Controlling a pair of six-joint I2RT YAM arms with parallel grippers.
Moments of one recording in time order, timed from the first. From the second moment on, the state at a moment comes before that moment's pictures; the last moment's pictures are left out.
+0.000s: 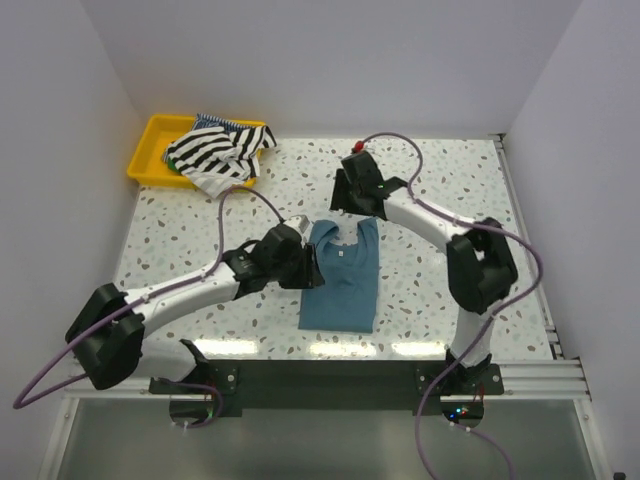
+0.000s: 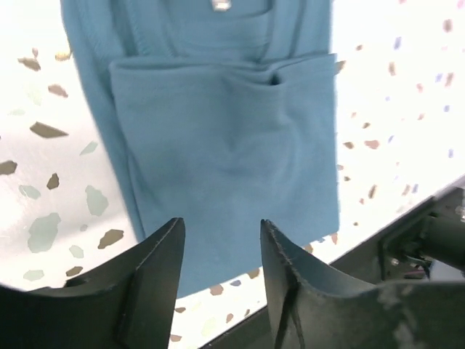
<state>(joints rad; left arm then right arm) -0.81 1.36 0.79 -0.27 0.04 -0.76 0.56 1.95 1.50 -0.39 0.18 0.61</state>
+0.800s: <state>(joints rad) -0.81 1.20 0.47 -0.18 0.28 -0.82 0.89 1.02 0.47 -0.52 0.15 1.07</state>
